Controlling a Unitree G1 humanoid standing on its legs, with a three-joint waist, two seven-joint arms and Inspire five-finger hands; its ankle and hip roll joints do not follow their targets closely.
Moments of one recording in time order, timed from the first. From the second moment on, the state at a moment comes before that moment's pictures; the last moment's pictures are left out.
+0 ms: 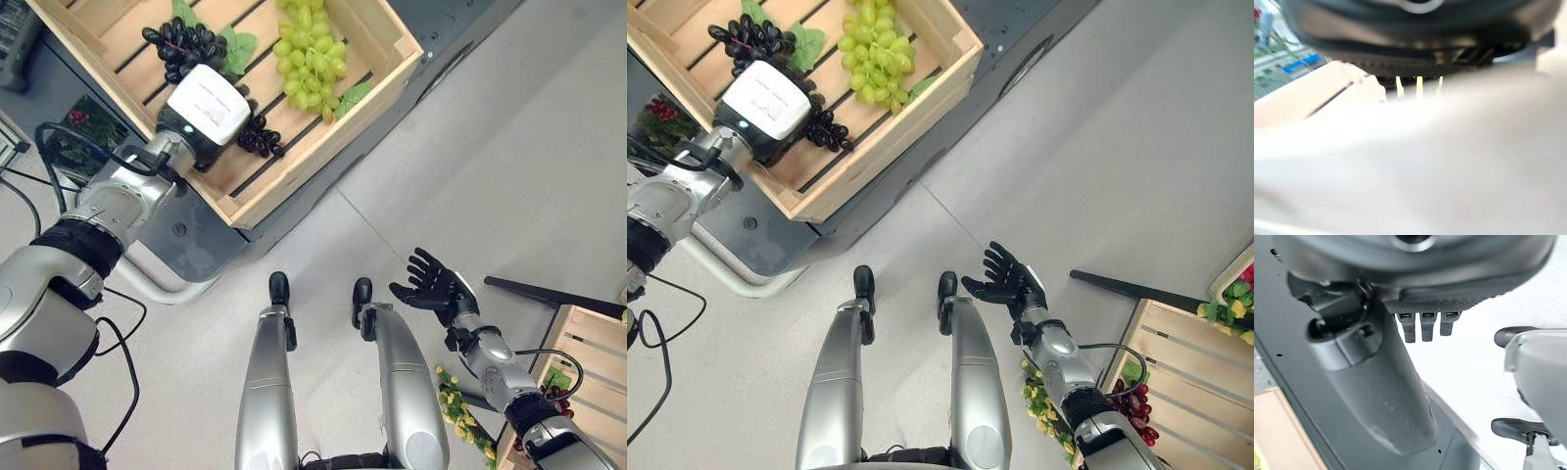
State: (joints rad) left arm -1.22 0.97 -1.02 0.81 0.90 -0.05 0.48; right arm -0.30 -0.46 0.37 0.66 0.79 -0.26 0.13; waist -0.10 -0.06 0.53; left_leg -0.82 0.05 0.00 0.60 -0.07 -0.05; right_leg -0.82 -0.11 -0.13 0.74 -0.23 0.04
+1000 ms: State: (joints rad) left arm -1.28 0.95 -1.01 0.89 0.93 -0.04 0.48; right arm -0.33 -0.46 0.38 0.61 0.79 -0.28 0.14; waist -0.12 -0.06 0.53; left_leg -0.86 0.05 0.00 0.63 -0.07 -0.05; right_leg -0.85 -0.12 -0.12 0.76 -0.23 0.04
